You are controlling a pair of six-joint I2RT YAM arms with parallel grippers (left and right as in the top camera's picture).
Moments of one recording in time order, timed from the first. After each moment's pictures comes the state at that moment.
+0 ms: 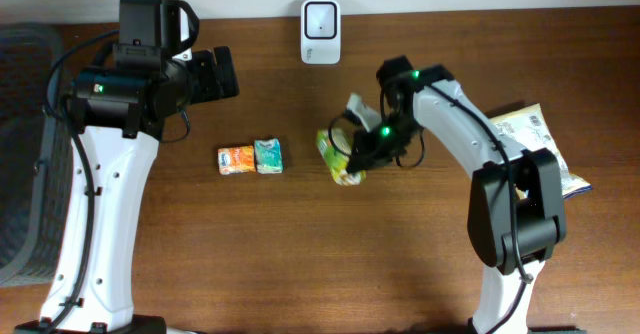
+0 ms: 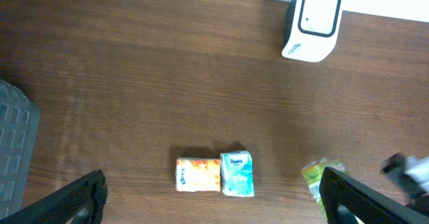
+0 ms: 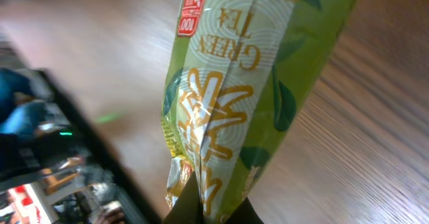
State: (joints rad) left arm -0.14 1.61 1.85 -1.12 -0.07 -0.25; right arm 0.29 2.07 1.66 -1.20 -0.69 -0.19
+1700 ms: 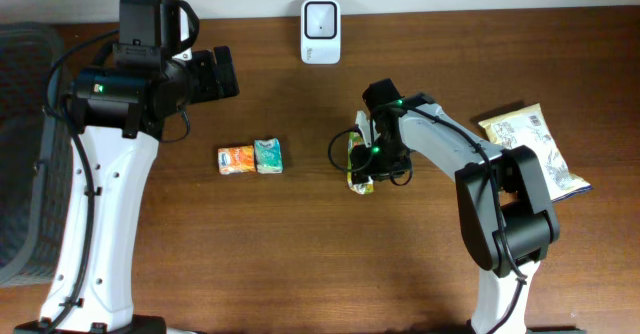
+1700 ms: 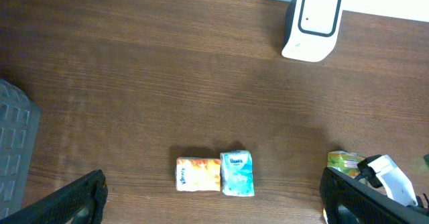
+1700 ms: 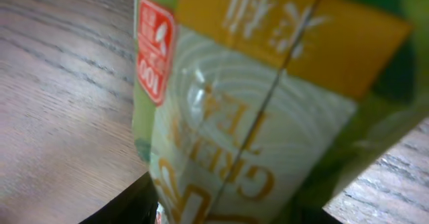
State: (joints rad) left arm -0.14 1.61 1.85 -1.12 -0.07 -0.25; right arm 0.35 2.07 1.42 -0.89 -0.31 0.12
